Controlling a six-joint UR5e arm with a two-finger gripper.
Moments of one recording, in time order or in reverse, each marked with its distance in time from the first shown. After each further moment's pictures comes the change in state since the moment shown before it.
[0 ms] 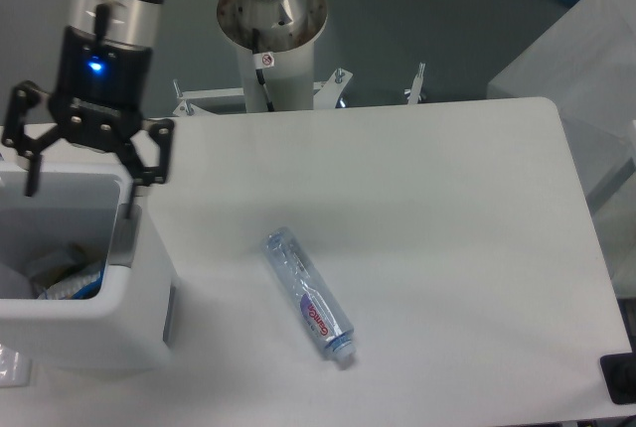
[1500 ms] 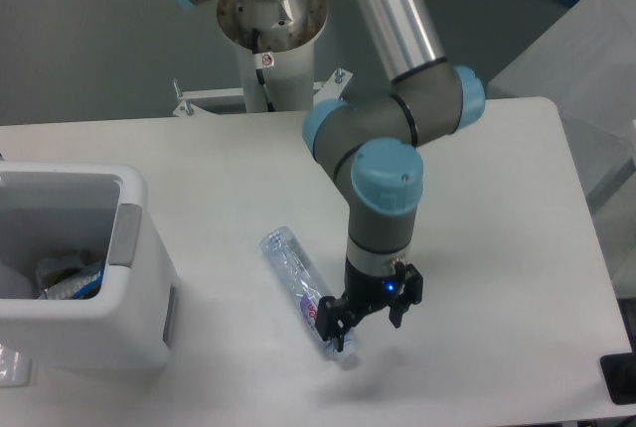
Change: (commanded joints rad) arm 0.207 -0.497 0.074 0.009 0.091 -0.005
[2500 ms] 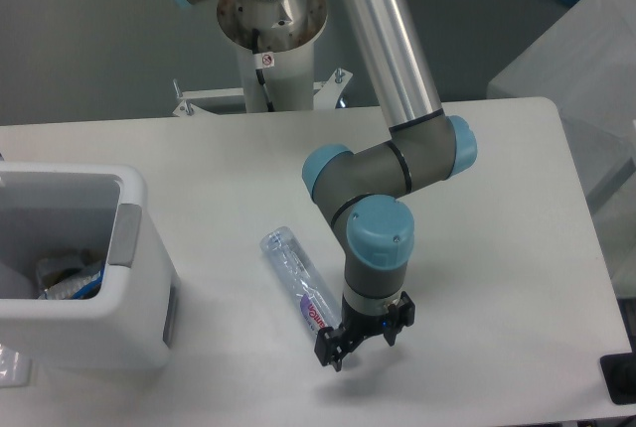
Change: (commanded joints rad) arm -0.038 -0.087 0.052 0.000 0.044 -0.044
